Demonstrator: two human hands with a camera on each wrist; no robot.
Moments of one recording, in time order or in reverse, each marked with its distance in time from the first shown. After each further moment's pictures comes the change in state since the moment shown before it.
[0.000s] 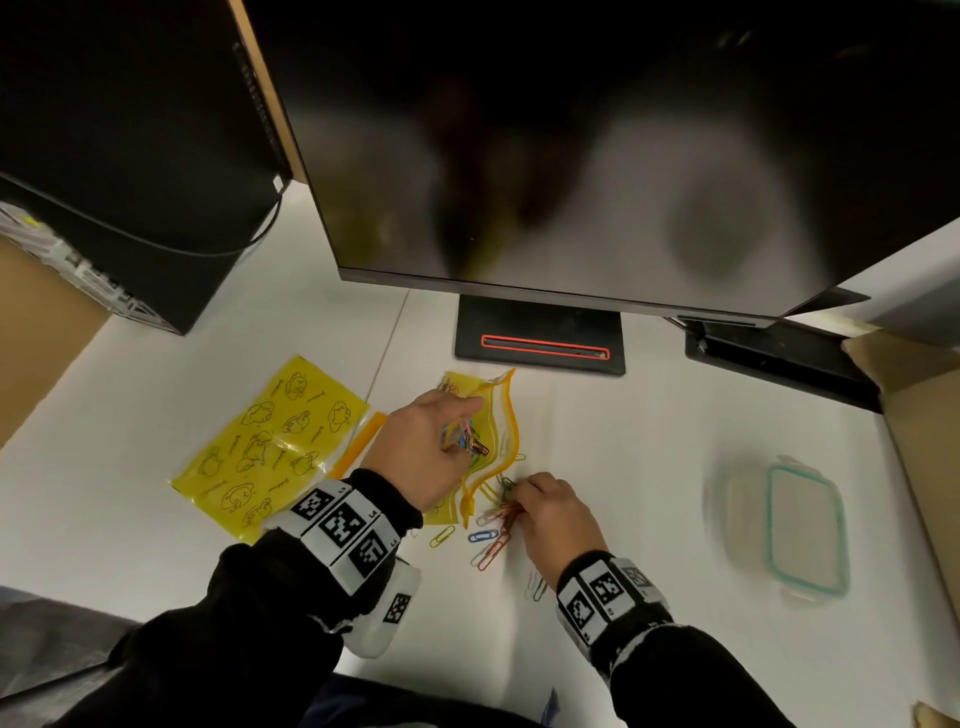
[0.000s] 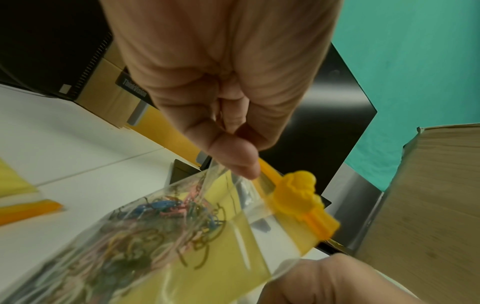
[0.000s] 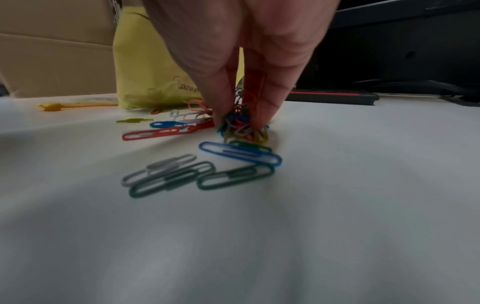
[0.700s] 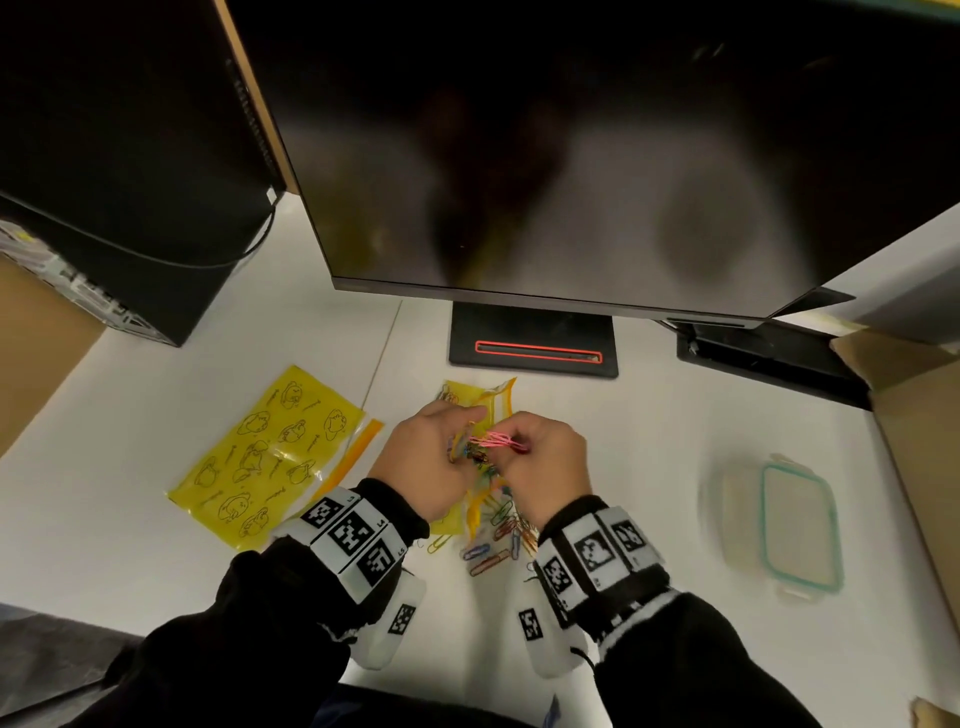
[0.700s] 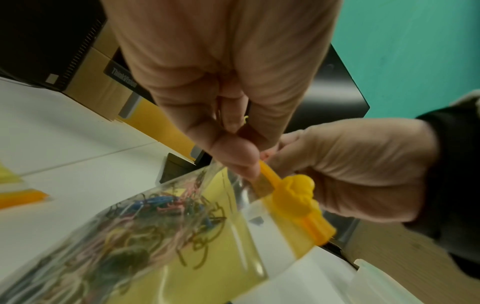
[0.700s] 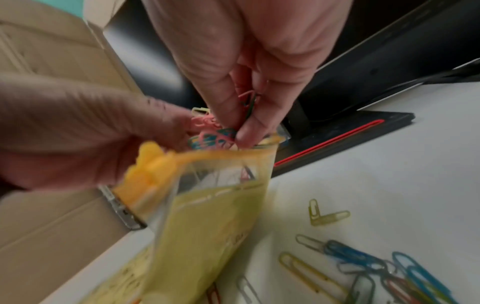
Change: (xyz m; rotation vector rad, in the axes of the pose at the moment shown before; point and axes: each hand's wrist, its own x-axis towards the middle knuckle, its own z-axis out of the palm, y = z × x) left_hand -0.001 0.004 0.007 0.024 -0.045 0.010; right_hand 0.019 -0.061 -0.072 0.696 0.268 0.159
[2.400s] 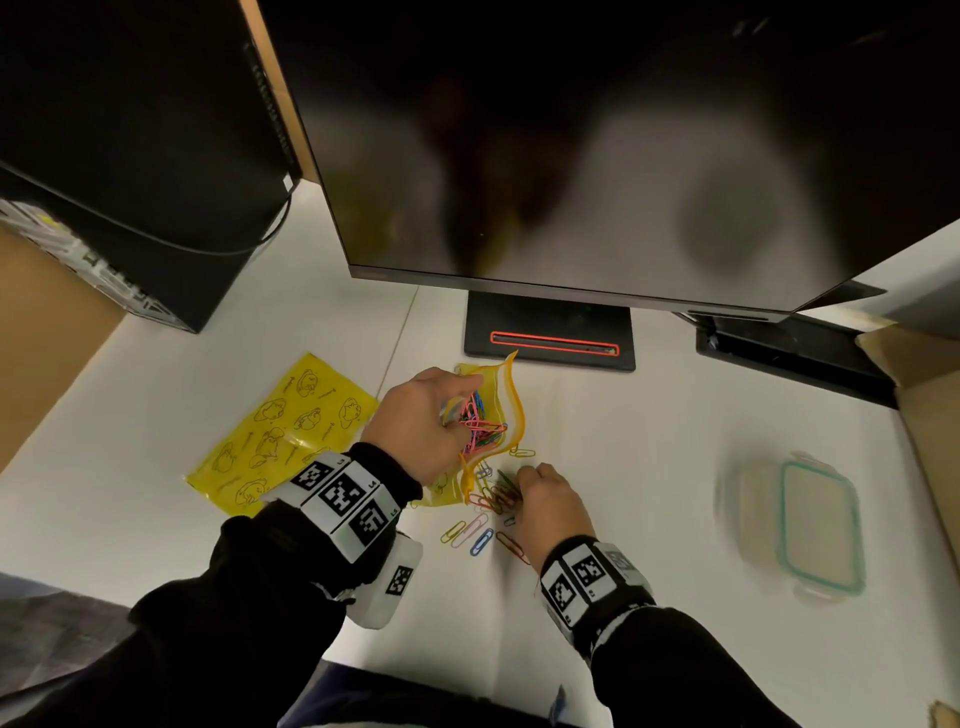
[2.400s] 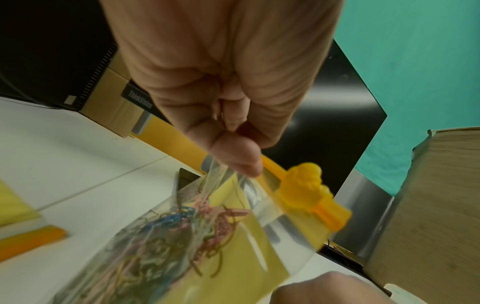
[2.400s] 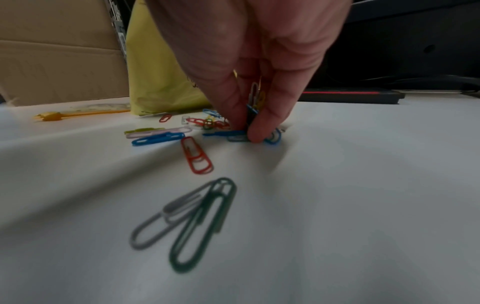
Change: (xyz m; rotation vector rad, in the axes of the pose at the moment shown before) left_hand 0.007 0.000 -0.023 -0.039 0.054 -0.053; right_hand -0.013 0.067 0.025 -0.761 -0.272 0.000
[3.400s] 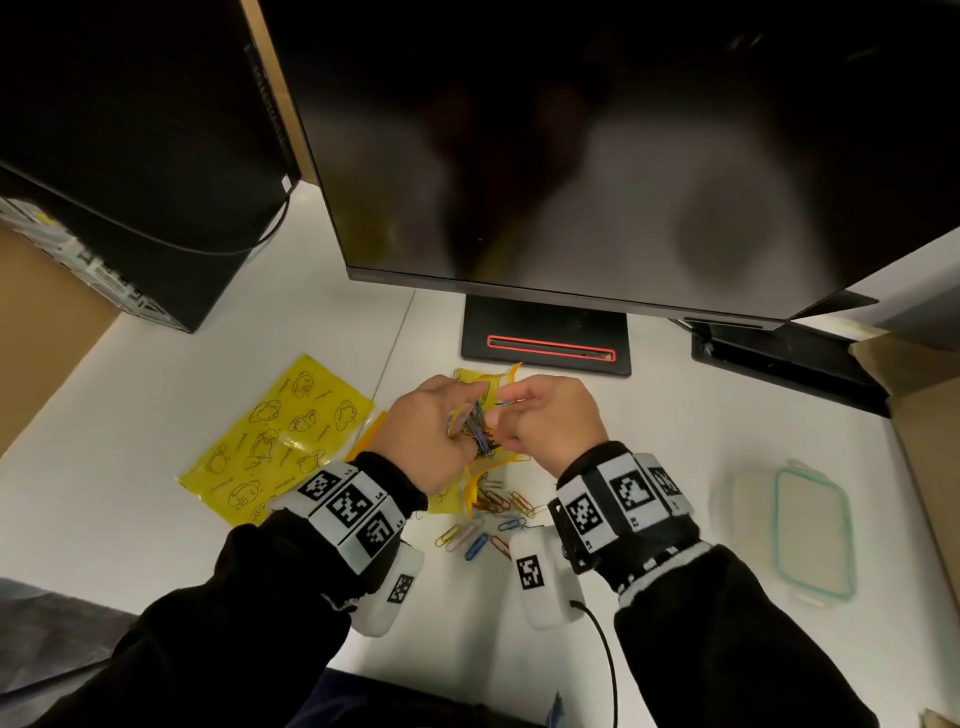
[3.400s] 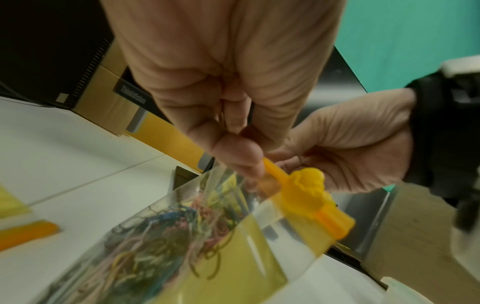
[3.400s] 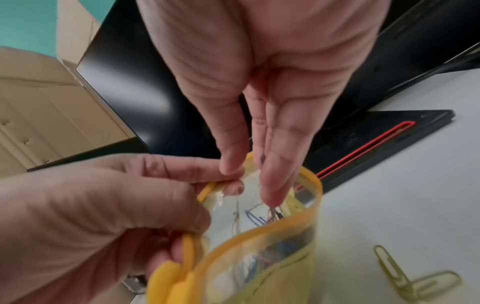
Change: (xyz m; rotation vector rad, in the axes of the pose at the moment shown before) left_hand -0.001 0.002 0.006 0.077 -0.033 0.044; right_hand 0.019 -0.044 -0.099 0.873 0.064 0.150
